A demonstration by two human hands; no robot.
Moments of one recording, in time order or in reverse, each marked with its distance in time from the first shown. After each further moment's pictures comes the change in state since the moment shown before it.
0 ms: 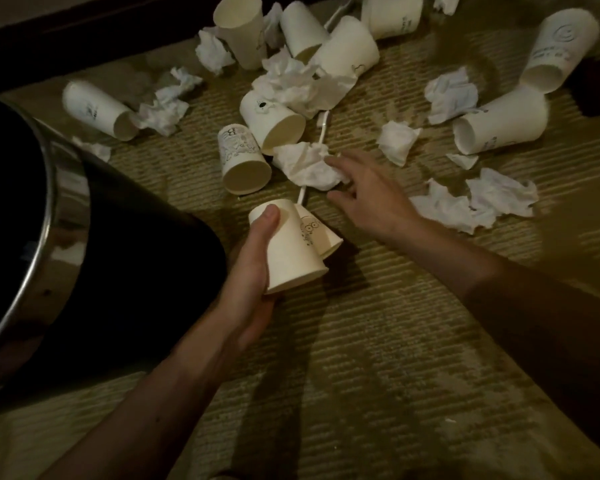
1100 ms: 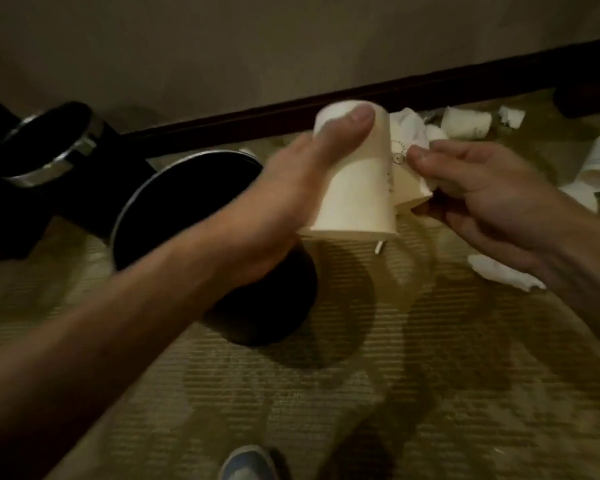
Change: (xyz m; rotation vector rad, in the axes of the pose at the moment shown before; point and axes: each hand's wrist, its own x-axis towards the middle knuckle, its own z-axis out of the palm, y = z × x) left_hand -0.164 0.138 0.024 0.423 -0.202 0.389; right_hand -0.102 -0.162 -0.128 1.086 -0.210 -0.019
